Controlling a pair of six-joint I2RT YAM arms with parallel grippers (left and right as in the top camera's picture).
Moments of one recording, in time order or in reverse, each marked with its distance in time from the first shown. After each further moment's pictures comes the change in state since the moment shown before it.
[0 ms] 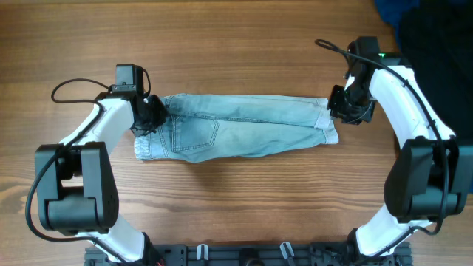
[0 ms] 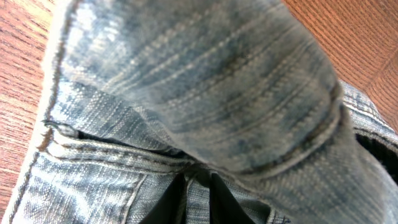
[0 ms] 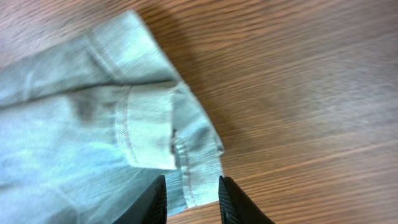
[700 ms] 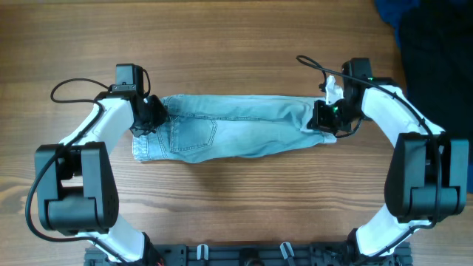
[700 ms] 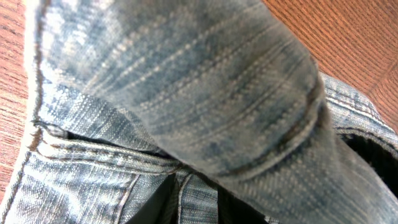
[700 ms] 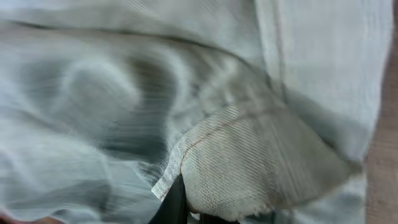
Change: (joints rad) left arm 0.000 0.000 0.003 -0.008 -0.014 0.003; right arm -0.005 0.001 -0.241 0.325 -0.373 -0.254
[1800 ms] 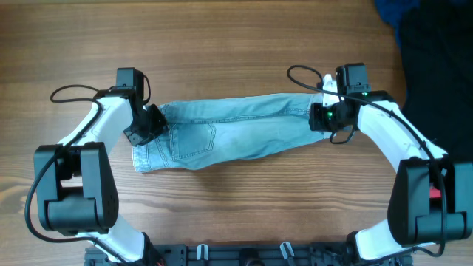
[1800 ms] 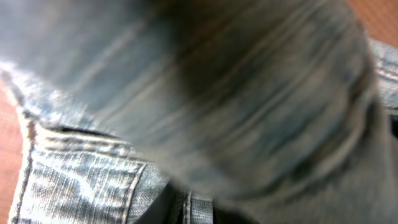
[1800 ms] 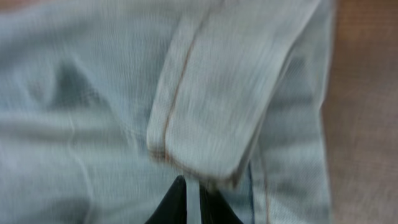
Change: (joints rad) left arm 0.002 0.000 0.016 -0.187 -0.016 0.004; right arm 0.066 -0.143 -0.138 0.195 0.177 0.014
